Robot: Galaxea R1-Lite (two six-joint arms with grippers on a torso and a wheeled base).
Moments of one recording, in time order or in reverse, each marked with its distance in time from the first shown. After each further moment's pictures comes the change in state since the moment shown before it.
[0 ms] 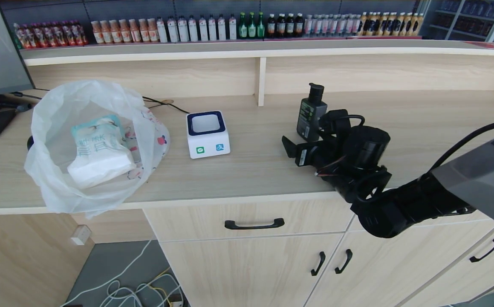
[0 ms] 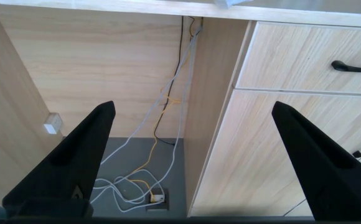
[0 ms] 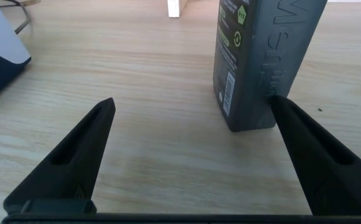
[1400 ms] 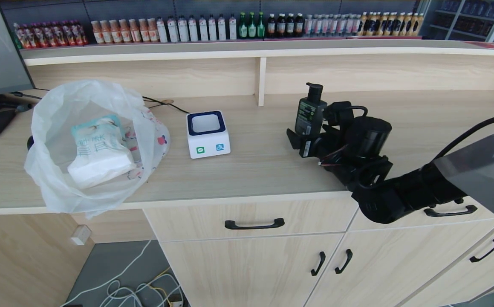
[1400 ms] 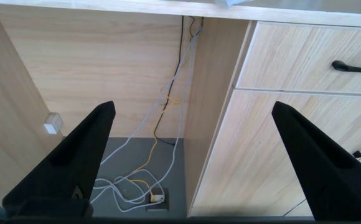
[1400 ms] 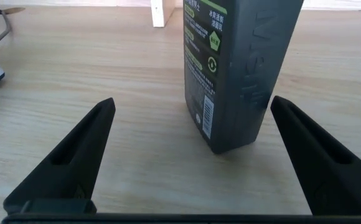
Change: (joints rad) left arm 0.000 0.000 0.000 0.000 0.000 0.000; right arm -0.049 0.018 -0.102 0.078 0.021 0.000
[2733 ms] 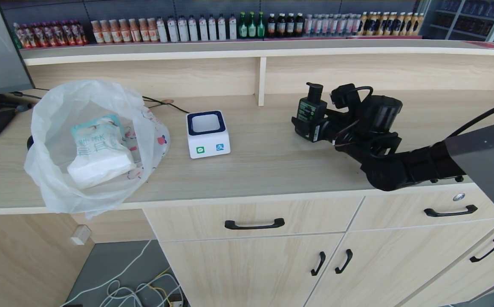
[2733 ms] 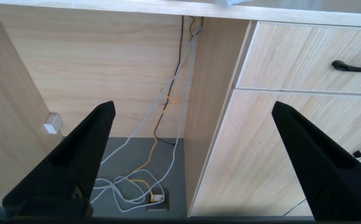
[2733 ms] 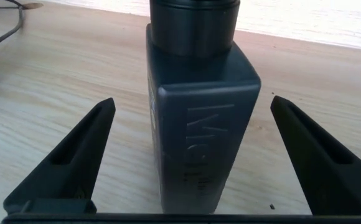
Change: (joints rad) left arm 0.000 0.000 0.000 0.000 0.000 0.000; right arm -0.124 0.064 -0.268 0.206 0.285 -0.055
